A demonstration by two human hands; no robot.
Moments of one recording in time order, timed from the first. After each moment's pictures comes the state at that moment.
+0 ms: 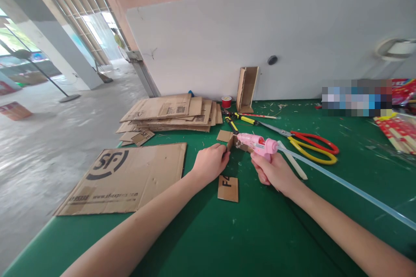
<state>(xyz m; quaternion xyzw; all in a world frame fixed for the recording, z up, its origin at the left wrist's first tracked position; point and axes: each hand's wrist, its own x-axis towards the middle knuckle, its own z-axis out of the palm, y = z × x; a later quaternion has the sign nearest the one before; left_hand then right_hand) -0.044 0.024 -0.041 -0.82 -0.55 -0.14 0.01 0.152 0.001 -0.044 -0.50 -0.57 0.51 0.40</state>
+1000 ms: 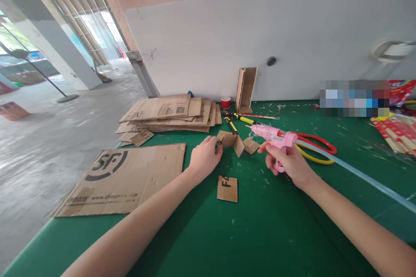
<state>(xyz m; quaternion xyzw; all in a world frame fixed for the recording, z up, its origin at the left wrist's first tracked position) -0.048 0.035 -0.036 -0.75 -0.62 -0.23 -0.05 0.189 0.015 -0.035 -0.50 -0.58 0.47 0.44</state>
